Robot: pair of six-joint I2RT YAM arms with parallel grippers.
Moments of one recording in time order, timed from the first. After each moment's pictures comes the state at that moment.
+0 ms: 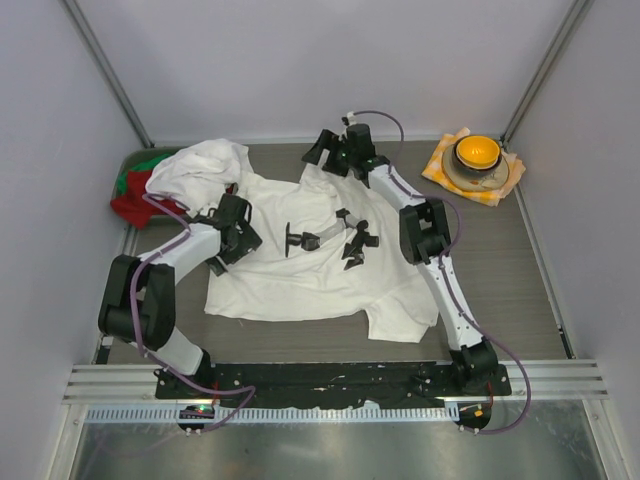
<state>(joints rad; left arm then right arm) -0.26 1.59 0.95 -0.54 -0.29 -0.92 0.38 2.82 2.52 -0.12 -0.38 0.69</state>
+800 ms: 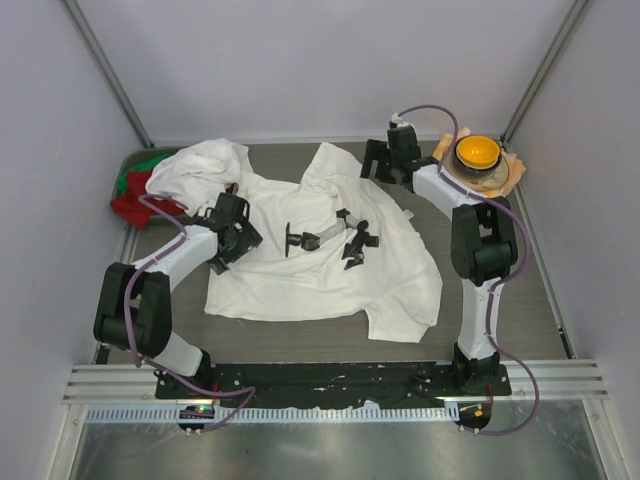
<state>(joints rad) -0.26 1.53 0.94 -0.55 -0.26 -0.93 0.30 2.05 1.67 -0.23 0.07 0.36</state>
